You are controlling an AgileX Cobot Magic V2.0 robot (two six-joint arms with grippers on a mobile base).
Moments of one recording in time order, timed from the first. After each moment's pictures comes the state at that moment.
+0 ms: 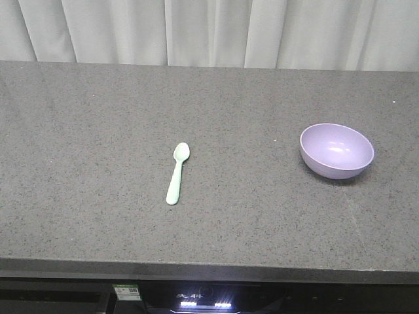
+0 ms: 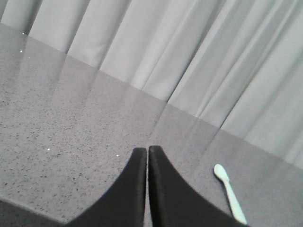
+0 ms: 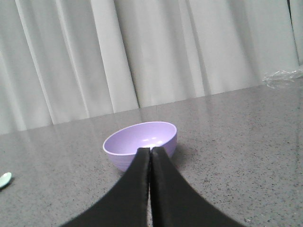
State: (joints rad) left arm -0.01 -0.01 0.03 -0.34 0.04 -0.10; right arm -0.04 -0.01 0.03 -0.03 -0.02 0.27
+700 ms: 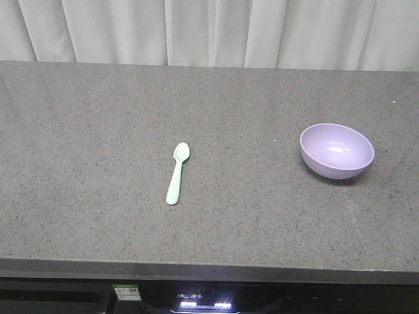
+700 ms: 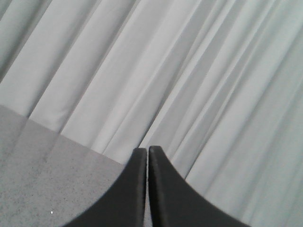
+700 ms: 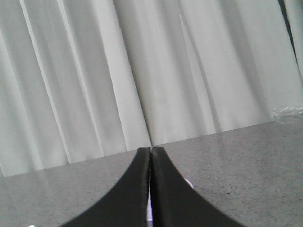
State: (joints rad) left arm -0.01 0.01 -0.22 -0.48 0.06 0.02; right arm -0.04 0.15 -0.33 -0.01 0.13 0.27
